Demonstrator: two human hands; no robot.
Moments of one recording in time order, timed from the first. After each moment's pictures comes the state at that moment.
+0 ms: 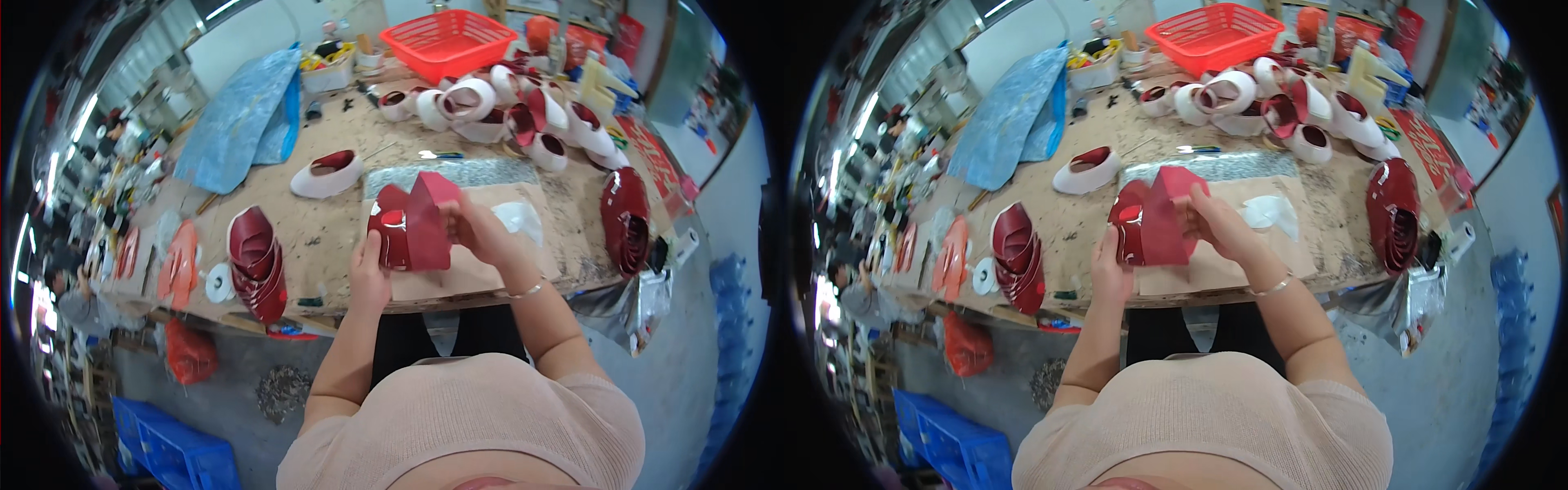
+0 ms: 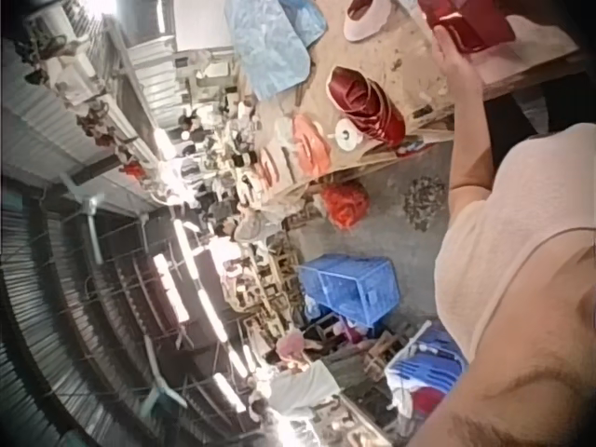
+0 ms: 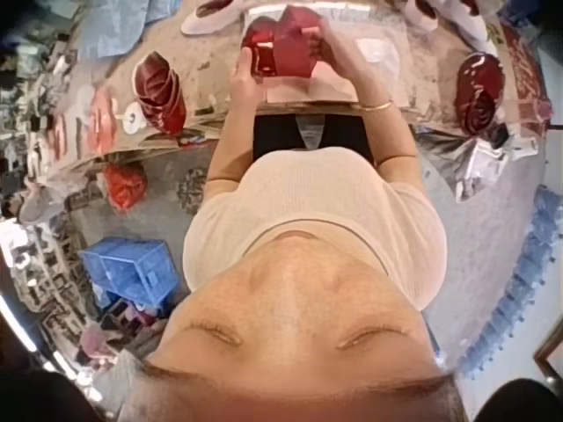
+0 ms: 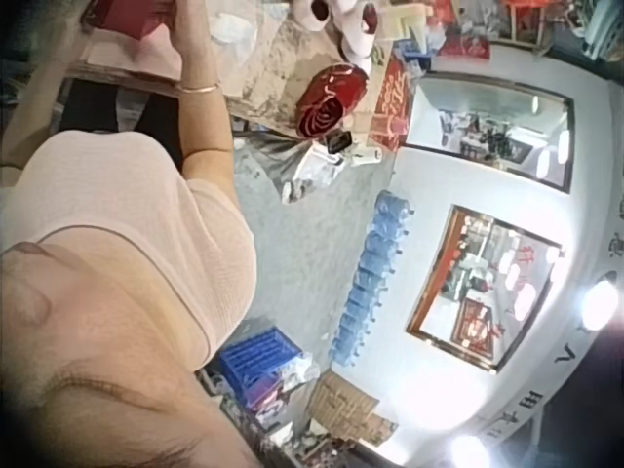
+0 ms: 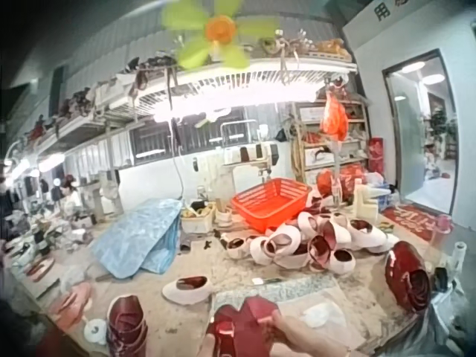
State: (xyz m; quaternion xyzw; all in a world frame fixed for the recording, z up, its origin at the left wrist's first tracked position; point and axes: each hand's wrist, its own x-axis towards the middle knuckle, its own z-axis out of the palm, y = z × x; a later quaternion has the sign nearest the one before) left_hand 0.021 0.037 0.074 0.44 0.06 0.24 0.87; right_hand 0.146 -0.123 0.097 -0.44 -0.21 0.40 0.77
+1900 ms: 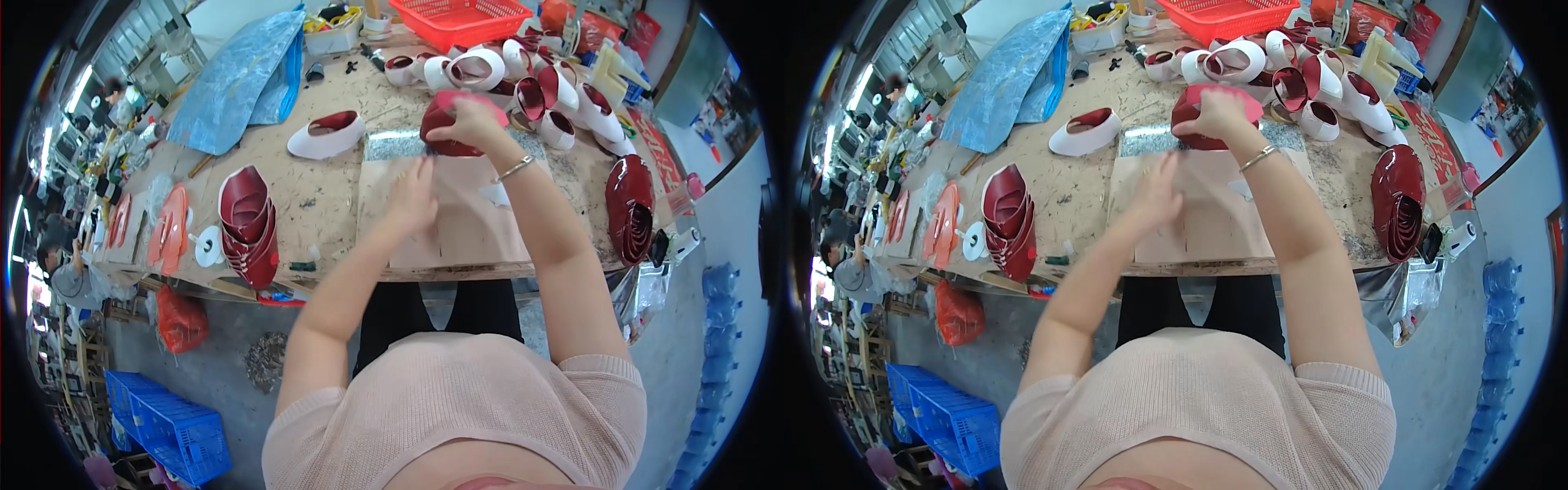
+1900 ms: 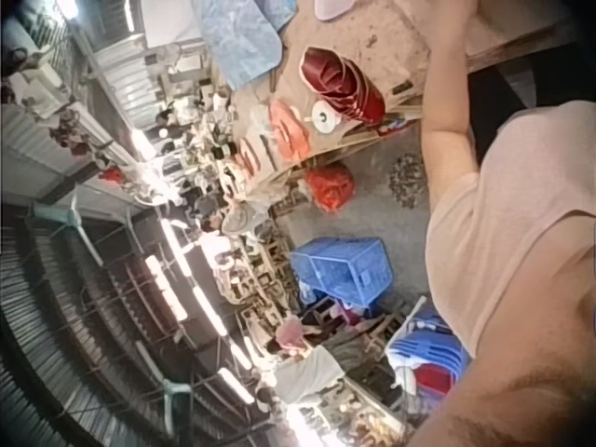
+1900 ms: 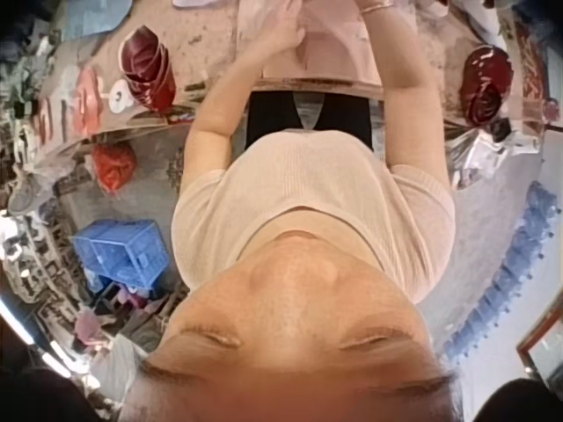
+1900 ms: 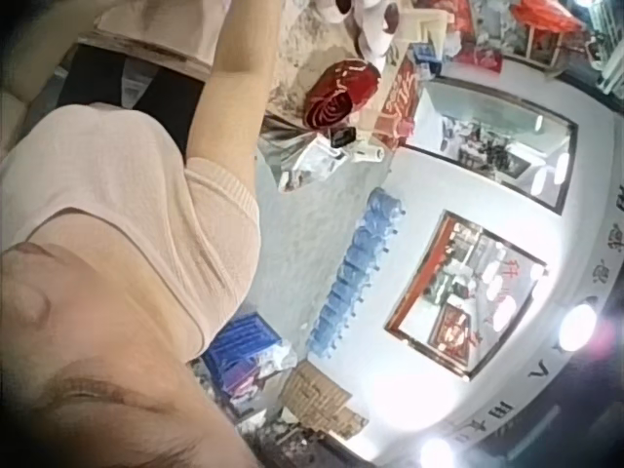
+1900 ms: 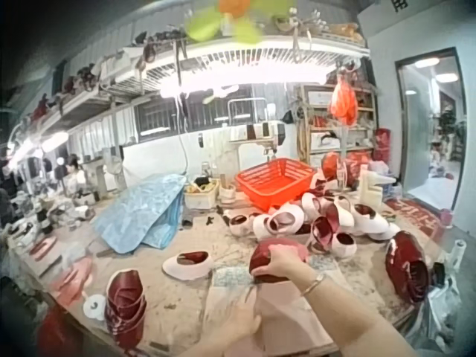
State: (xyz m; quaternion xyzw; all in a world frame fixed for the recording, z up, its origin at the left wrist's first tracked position) left_hand 0.105 0.038 0.038 0.96 -0.01 0.17 0.25; right_hand 0.267 -0.073 0.116 -0.89 -0.39 -0.16 0.19
